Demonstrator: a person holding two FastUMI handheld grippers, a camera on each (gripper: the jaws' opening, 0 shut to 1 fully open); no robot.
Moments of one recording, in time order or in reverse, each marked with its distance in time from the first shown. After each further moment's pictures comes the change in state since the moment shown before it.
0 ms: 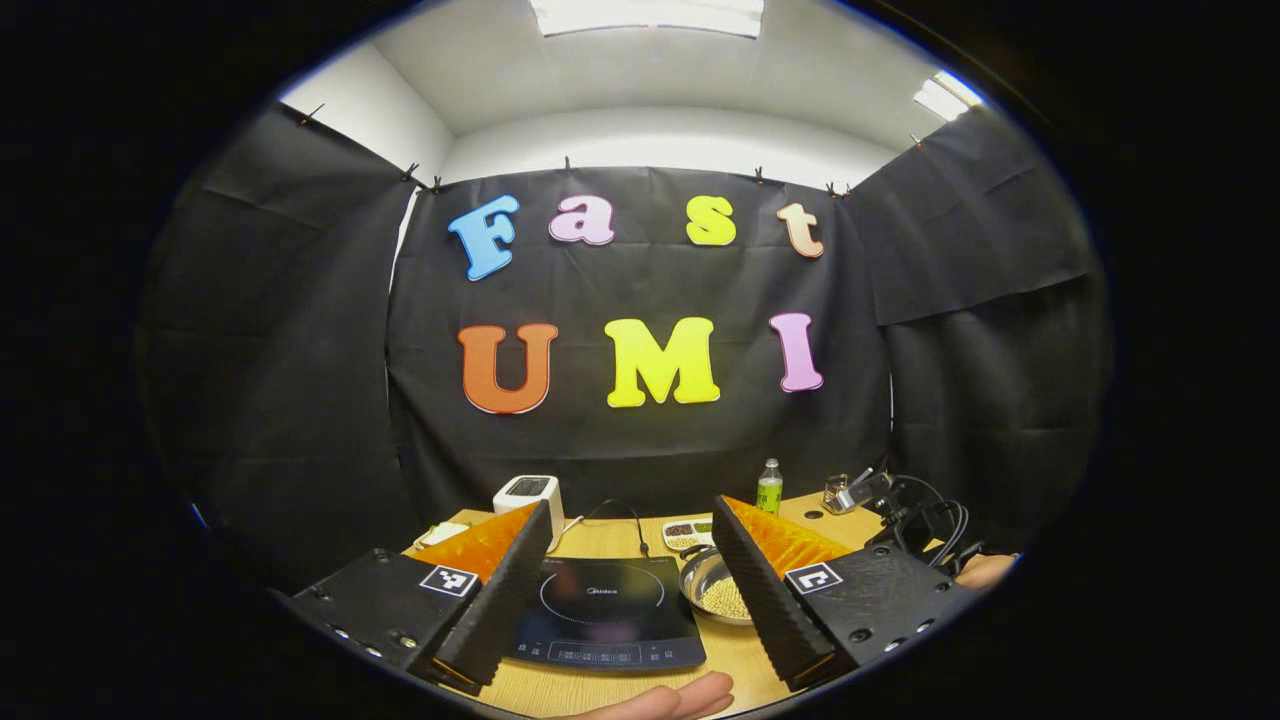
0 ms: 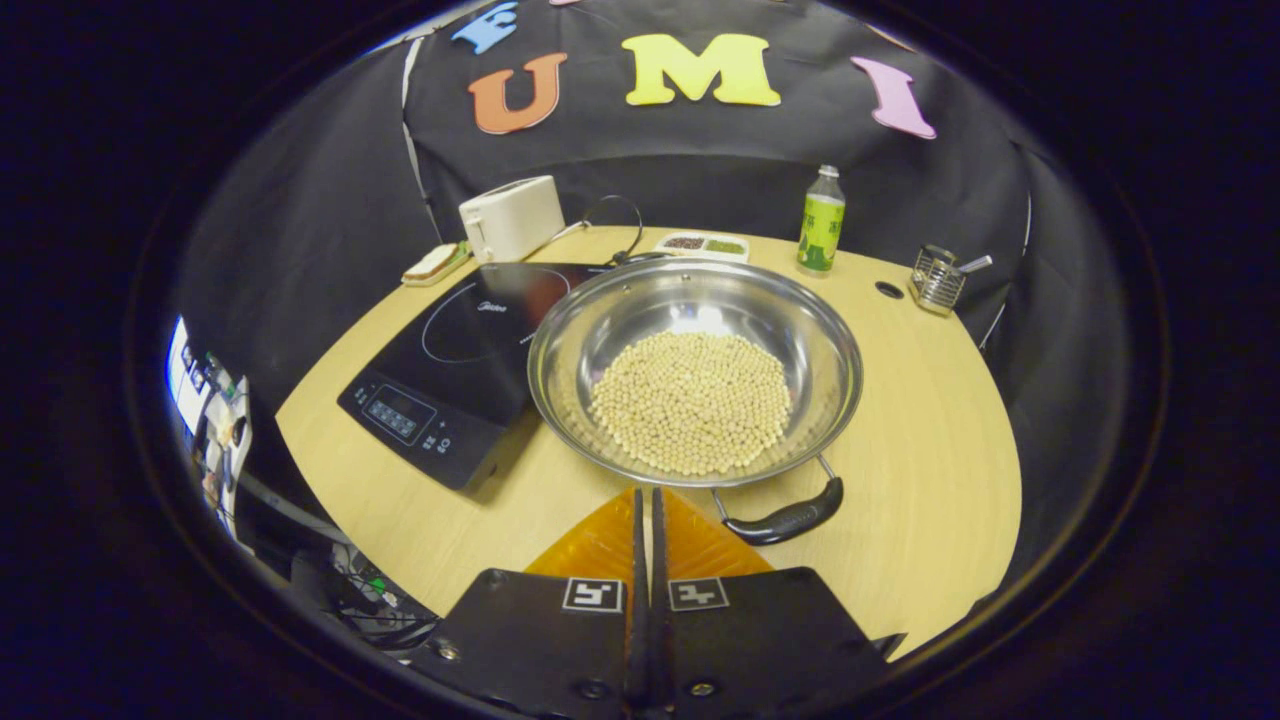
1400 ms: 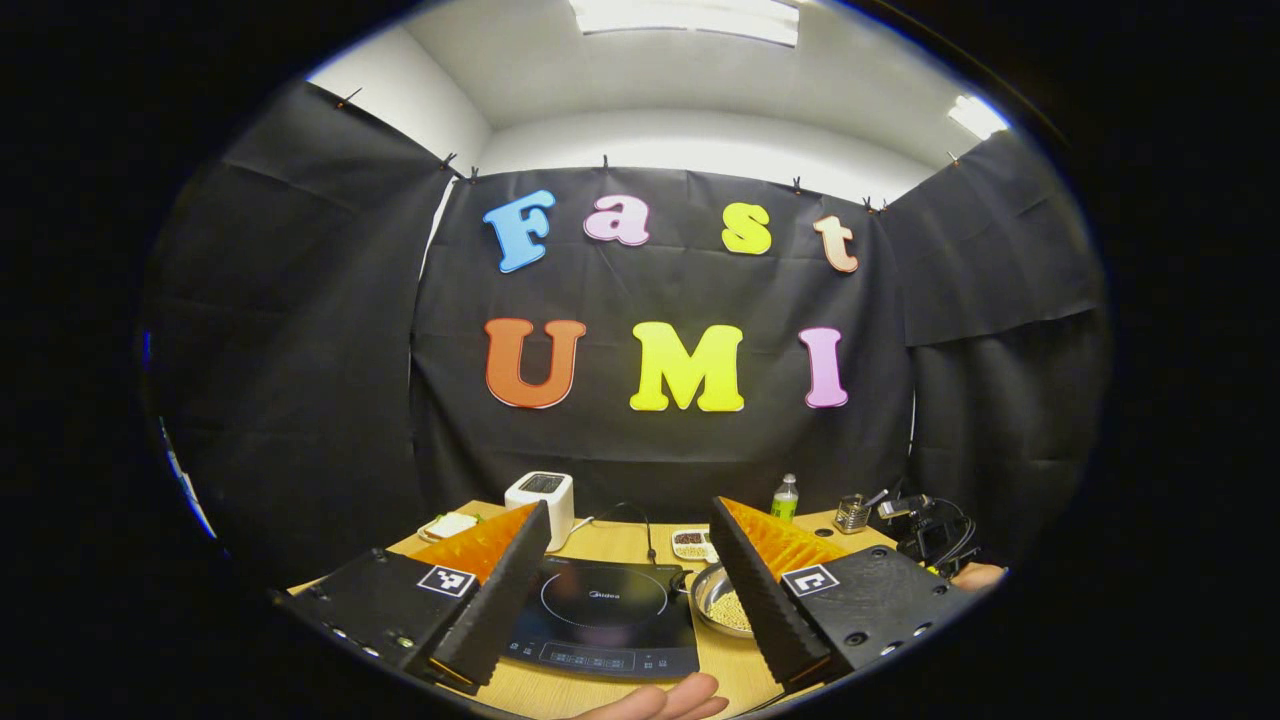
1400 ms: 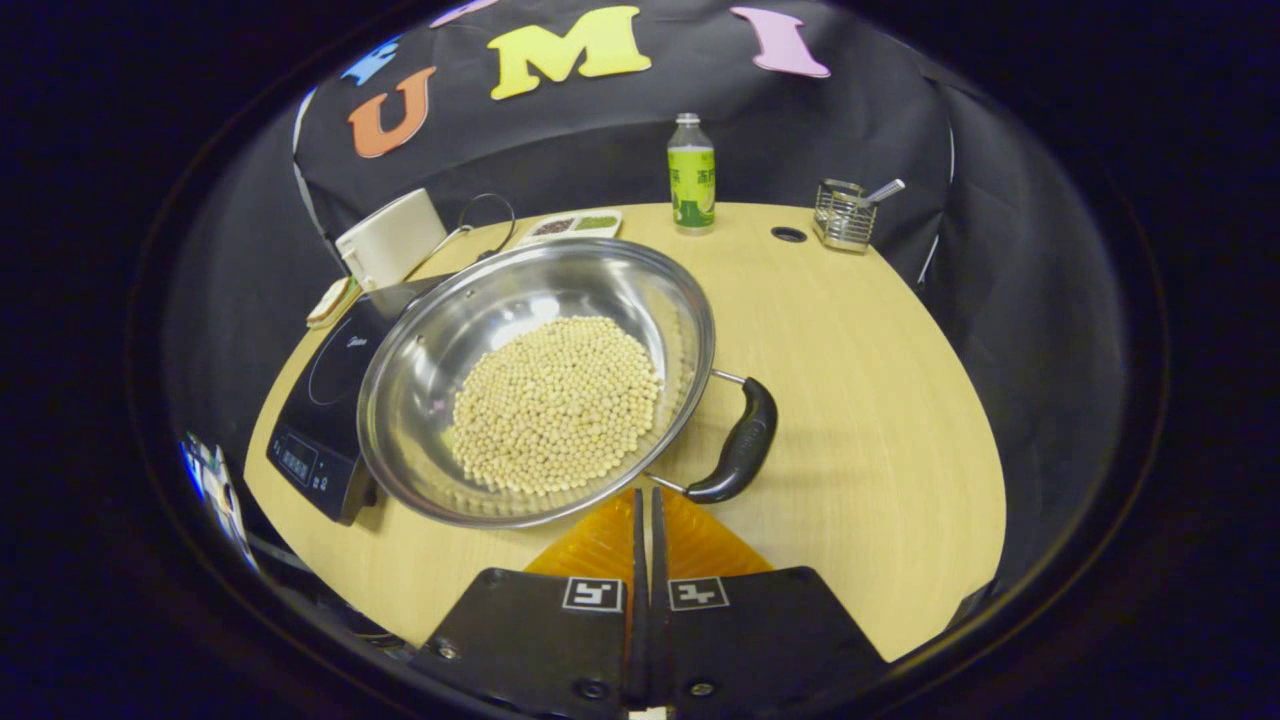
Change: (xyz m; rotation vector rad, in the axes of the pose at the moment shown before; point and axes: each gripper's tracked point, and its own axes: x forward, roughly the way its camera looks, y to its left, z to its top) left arm 0.009 0.015 -0.008 -0.065 0.009 0.059; right arm 0.028 -0.121 0.012 0.225 0.005 -0.152
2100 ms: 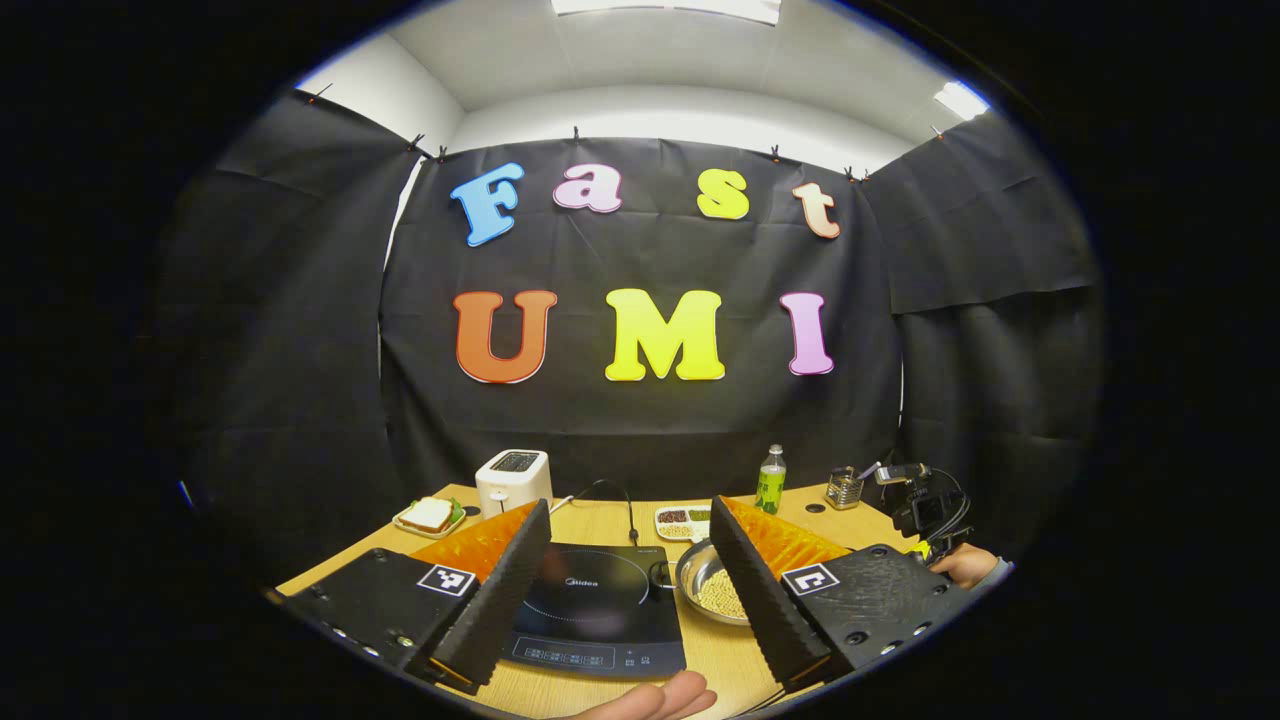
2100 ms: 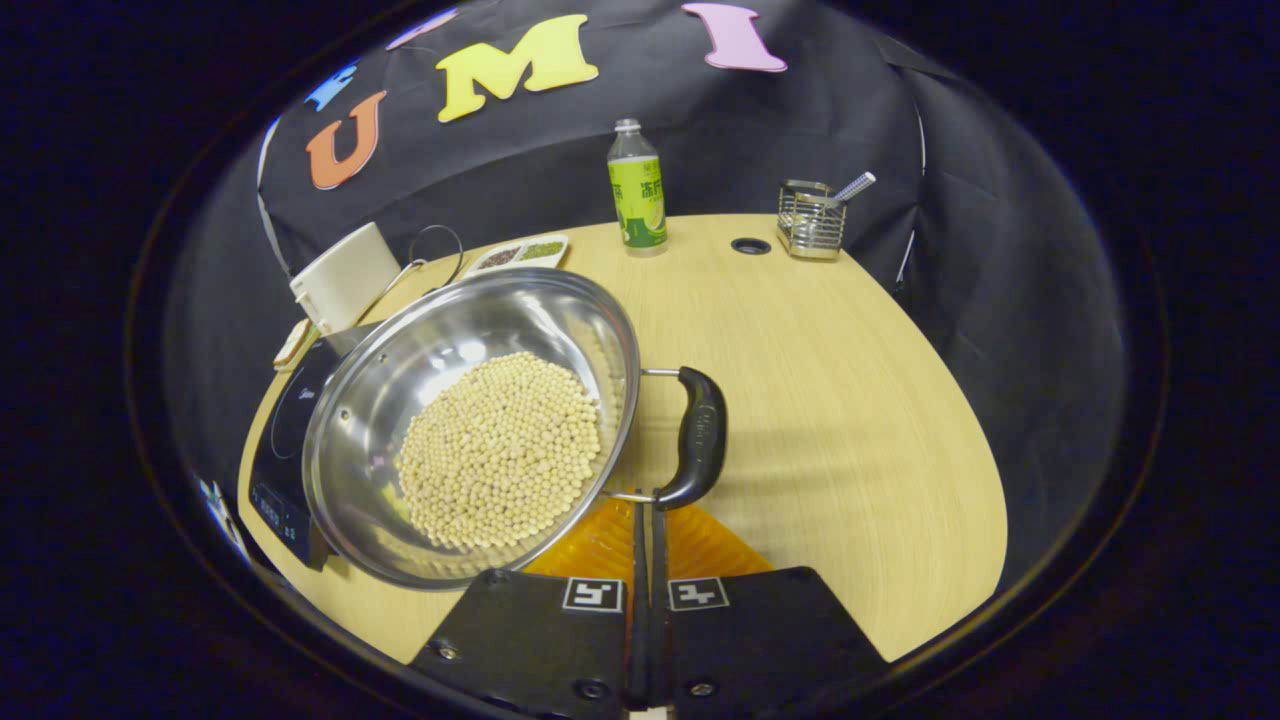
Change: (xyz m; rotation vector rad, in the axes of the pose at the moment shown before) left arm 0.039 -0.024 -0.027 0.032 0.056 -0.046; right arm 0.044 -0.038 0.039 0.046 -0.059 -0.041
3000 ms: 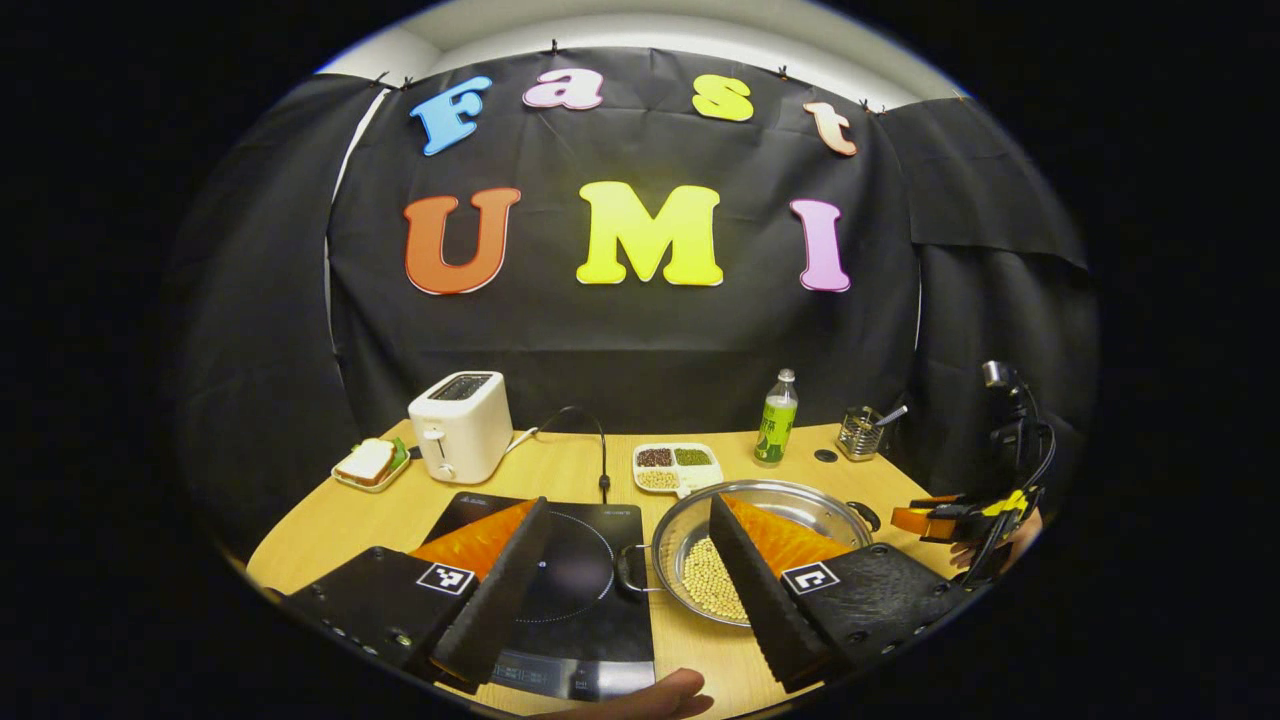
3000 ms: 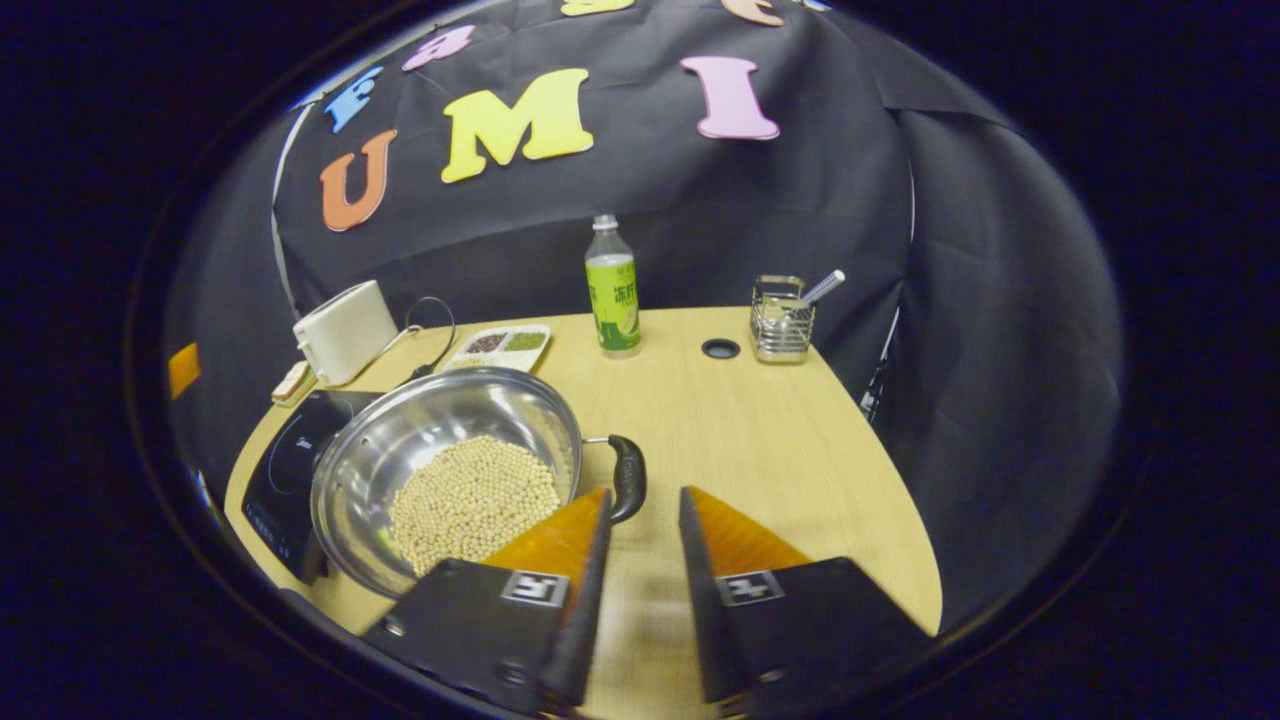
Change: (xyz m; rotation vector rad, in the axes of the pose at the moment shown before) left arm 0.126 -0.039 -0.101 -0.019 0.298 -0.042; right arm -0.035 -0.037 0.079 -0.054 -0.256 -0.011
